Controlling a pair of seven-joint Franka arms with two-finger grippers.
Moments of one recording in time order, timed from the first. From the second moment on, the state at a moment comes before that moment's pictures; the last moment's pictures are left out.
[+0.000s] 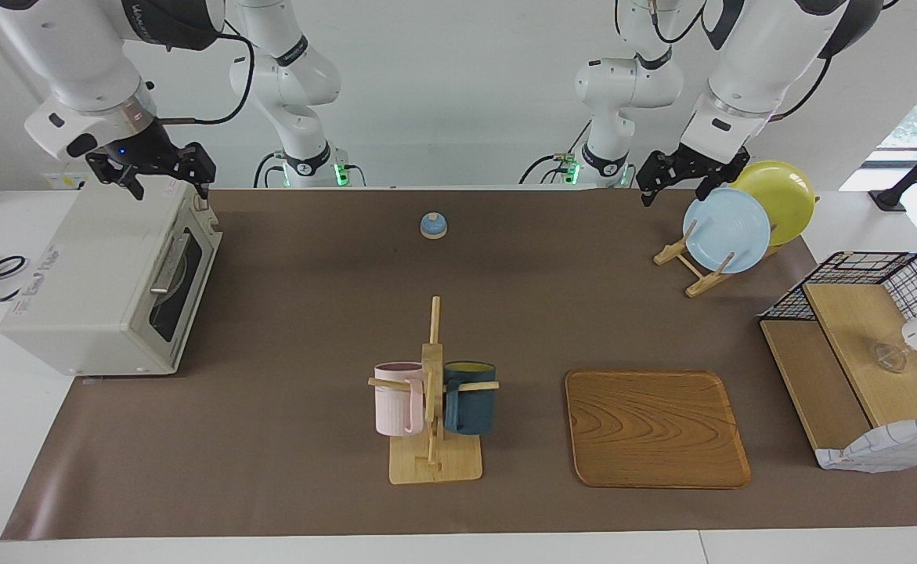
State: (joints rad) left arm -0.15 -0.04 -0.09 -1.61 -0.03 1.48 -0.28; right arm -0.06 -0.01 0.01 -1.56 -0.10 1.39 -0.11
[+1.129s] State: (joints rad) left arm -0.15 -0.04 -0.09 -1.61 -0.03 1.48 -0.28; right arm -0.03 -0.03 0.01 -1.56 -0.09 1.35 -0.06
